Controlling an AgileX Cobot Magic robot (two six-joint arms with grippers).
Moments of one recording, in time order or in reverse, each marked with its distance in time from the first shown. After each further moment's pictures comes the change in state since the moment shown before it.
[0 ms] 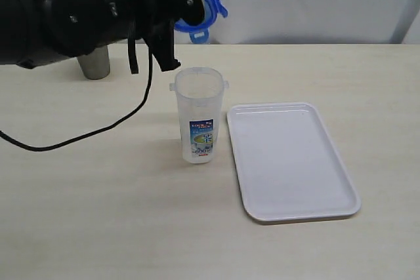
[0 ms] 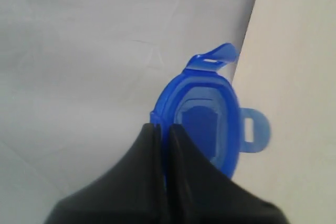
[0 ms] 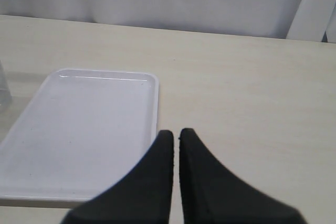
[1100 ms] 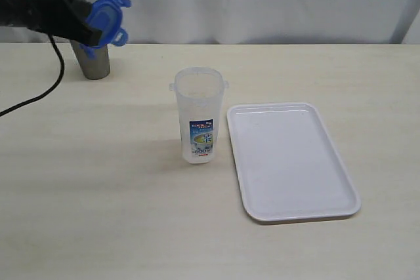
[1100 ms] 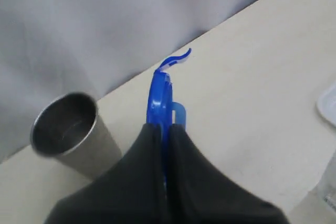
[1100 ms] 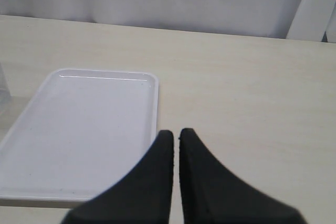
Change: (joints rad) left arm 0.362 -0.195 0.083 -0.189 0.430 -0.499; right arm 0.000 0.000 0.000 0.000 0.000 0.000
